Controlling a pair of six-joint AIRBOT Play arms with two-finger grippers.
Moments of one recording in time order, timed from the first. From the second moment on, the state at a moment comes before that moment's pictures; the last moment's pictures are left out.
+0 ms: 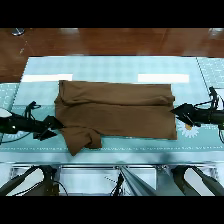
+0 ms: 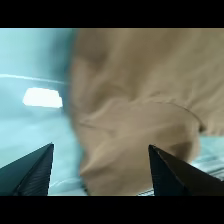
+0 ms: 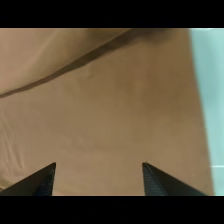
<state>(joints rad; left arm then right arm) 0.40 -1.11 0.51 0.94 -1.25 -1.34 -0.51 -0.99 0.59 -0.79 1.18 1.19</state>
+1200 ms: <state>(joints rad) 0.27 -1.08 0.34 0.72 -1.08 -1.19 -0.58 -1.12 0.47 -0.98 1.22 1.35</state>
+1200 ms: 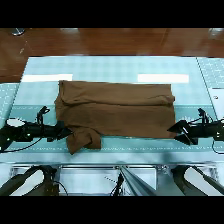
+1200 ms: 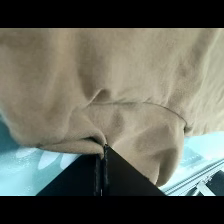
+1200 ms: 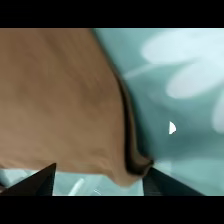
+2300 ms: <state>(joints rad) 0.17 -1.50 1.12 0.66 -1.05 -1.33 -0.42 -1.45 1.08 -0.80 1.15 1.27</state>
